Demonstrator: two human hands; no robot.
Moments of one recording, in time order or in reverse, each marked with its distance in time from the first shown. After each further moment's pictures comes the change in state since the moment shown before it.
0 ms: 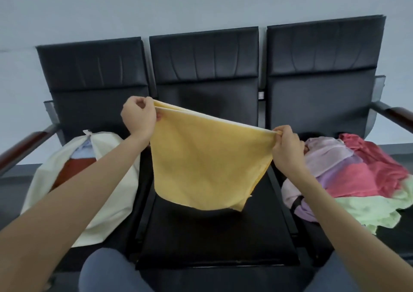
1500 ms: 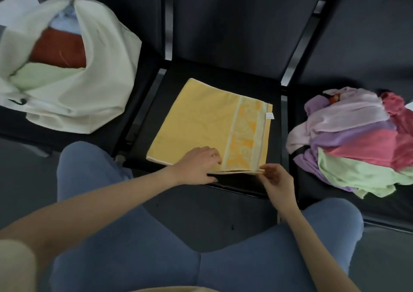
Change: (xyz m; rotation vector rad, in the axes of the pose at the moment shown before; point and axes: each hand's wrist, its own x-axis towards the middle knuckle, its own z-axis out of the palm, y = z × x) left_hand -0.252 -0.167 -0.006 0.745 -1.383 0.454; right_hand -0.147 0.155 0.083 0.351 -0.496 0.191
